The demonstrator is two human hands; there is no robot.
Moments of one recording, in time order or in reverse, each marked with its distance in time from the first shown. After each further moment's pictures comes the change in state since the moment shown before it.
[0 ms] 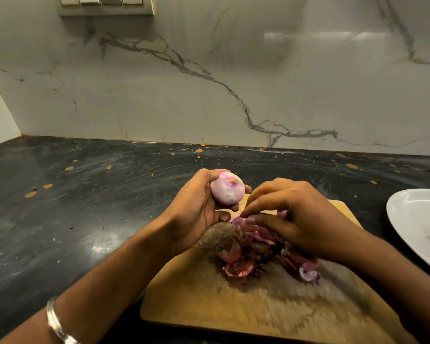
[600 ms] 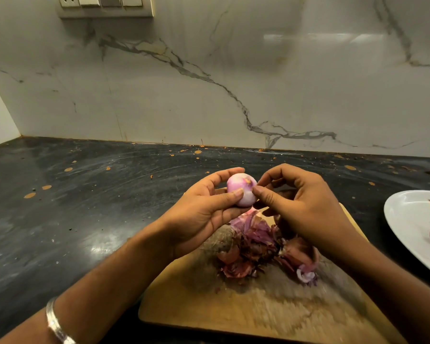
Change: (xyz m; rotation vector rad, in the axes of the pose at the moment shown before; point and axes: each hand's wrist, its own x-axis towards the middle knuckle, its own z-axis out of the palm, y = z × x) left_hand -0.007 -0.001 0.009 -0.186 -0.077 0.017; right_hand 0.003 -0.009 0.002 0.516 0.344 0.405
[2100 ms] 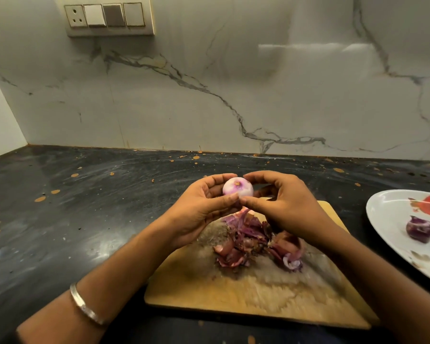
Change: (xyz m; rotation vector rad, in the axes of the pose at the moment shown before) left_hand 0.003 -0.004 -0.008 0.229 -0.022 0.099; right_hand 0.006 0.013 -0.002 -0.139 -0.093 -0.050
